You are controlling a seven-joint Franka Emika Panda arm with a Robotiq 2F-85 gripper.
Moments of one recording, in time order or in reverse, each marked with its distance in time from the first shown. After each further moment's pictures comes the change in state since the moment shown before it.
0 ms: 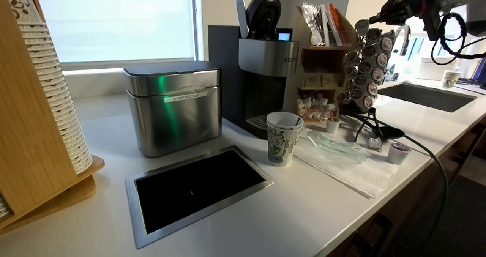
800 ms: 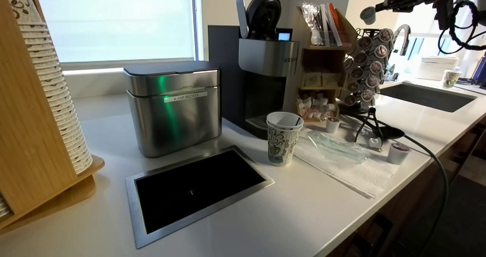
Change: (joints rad) arm 0.007 -0.065 -0.015 -0.032 0.010 0.079 -0.128
